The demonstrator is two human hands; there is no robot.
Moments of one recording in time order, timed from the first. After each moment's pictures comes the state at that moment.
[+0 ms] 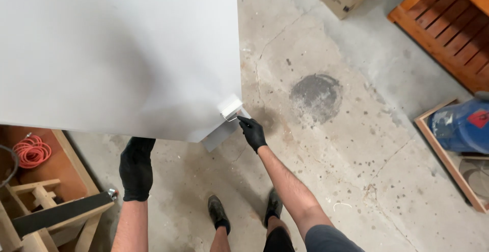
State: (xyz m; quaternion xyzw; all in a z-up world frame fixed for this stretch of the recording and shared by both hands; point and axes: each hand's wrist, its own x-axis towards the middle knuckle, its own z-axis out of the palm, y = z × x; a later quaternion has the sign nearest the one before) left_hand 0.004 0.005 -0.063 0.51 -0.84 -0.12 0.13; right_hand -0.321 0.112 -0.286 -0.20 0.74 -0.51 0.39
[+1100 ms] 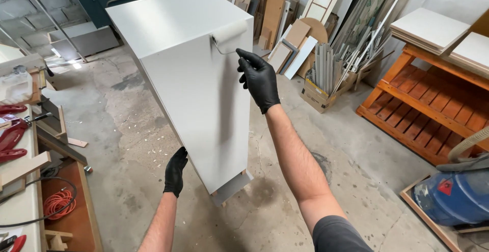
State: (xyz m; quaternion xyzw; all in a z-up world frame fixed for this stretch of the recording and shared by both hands) left_hand -0.009 -0.040 -0.070 0.30 -0.45 -0.68 0.49; right_hand -0.306 0.080 0.336 -0.37 0.52 -0.74 0.20
